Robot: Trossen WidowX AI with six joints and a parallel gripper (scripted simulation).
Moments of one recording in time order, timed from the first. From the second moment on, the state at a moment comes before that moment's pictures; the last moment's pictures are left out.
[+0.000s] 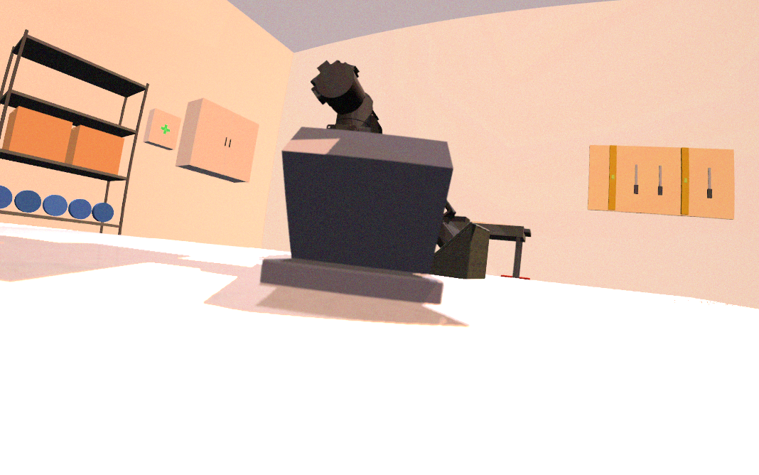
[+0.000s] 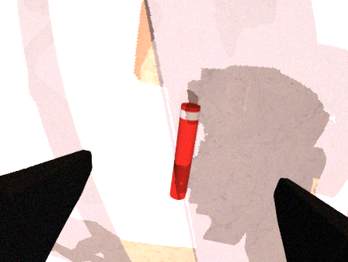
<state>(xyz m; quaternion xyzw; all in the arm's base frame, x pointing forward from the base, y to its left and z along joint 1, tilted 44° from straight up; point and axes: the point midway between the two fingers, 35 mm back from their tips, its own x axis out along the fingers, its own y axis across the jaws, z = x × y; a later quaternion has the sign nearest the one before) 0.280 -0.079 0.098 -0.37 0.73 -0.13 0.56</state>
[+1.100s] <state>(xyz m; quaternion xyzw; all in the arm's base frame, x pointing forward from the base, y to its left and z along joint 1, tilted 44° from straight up) 0.278 -0.112 0.062 -0.37 0.73 -0.13 0.56</state>
